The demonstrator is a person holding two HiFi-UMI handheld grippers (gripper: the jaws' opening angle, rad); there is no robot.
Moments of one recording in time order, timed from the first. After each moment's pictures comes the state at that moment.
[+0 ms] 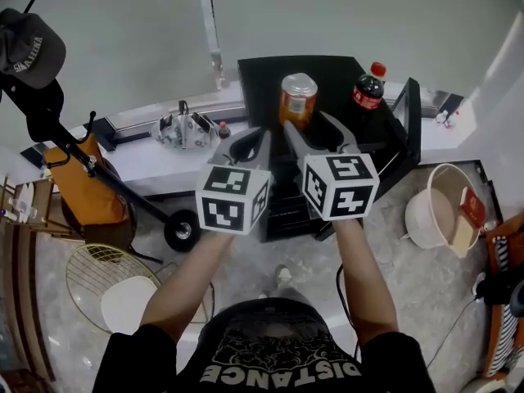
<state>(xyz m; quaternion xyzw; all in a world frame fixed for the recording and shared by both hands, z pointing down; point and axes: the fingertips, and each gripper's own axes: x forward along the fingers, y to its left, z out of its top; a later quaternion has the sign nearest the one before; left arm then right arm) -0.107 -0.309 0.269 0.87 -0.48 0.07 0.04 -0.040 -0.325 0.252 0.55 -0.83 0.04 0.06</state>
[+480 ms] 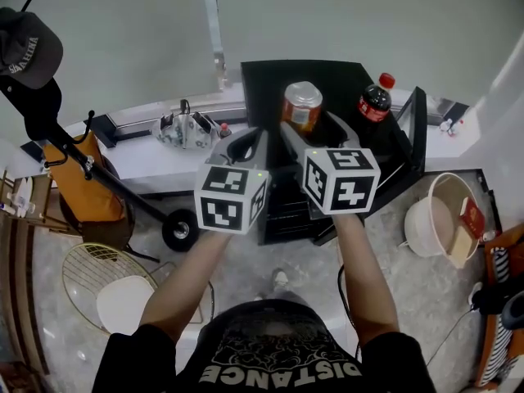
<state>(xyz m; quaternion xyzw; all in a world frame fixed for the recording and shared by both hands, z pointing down) -0.116 -0.335 0.275 0.86 -0.50 0.08 0.05 -0.040 -0.356 0.259 0.54 -0.83 0.07 0.08</state>
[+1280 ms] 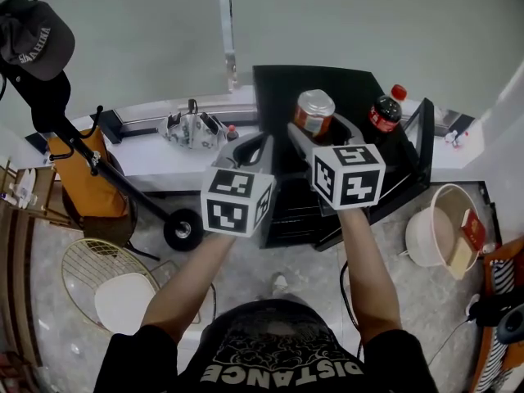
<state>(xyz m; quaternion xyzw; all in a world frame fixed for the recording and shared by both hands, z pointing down) -0.126 -0.335 0.279 0.85 -0.51 0.07 0.05 -0.052 -0.371 0.262 0.51 -0.85 0.05 0.12</state>
